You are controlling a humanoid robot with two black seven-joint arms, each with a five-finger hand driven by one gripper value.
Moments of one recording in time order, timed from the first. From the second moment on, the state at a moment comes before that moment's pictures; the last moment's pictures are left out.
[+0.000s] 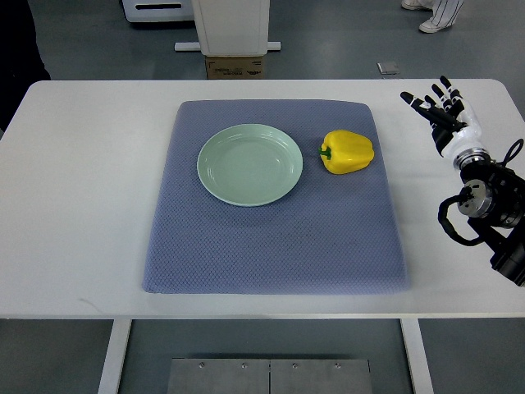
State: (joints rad) left arm -0.02 0.00 -0.17 -0.21 0.04 0.15 0.02; right arm 0.85 -0.24 0.55 0.60 0.01 -0.07 0.39
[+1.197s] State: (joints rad) left arm -0.02 0.00 -0.17 -0.21 0.04 0.15 0.02; right arm 0.87 -0.15 0.55 0.55 0.01 -0.06 0.42
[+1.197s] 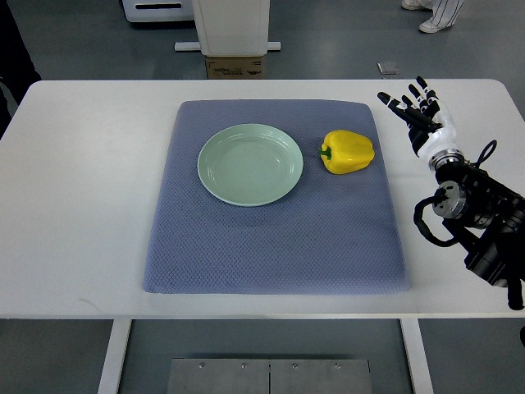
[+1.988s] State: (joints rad) left arm -0.02 0.00 -0.17 -0.21 0.04 0.15 0.02; right arm 0.88 -0.16 0.49 0.56 0.00 -0.03 0.45
